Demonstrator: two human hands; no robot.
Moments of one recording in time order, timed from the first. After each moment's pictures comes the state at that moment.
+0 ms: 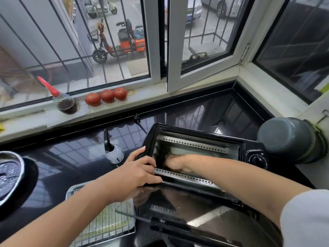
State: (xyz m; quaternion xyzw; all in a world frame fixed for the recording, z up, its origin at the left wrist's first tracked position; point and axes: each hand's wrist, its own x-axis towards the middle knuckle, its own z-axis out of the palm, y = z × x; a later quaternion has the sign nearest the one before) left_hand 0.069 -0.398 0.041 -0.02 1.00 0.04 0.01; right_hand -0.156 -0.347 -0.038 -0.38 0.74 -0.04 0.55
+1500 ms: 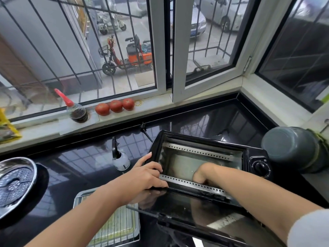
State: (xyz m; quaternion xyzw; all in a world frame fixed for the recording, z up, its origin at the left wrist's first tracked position) left_hand 0.061 -0.394 0.044 -0.03 0.99 0.10 -0.07; right_hand -0.204 -0.303 -0.001 -0.38 0.73 0.21 0.52
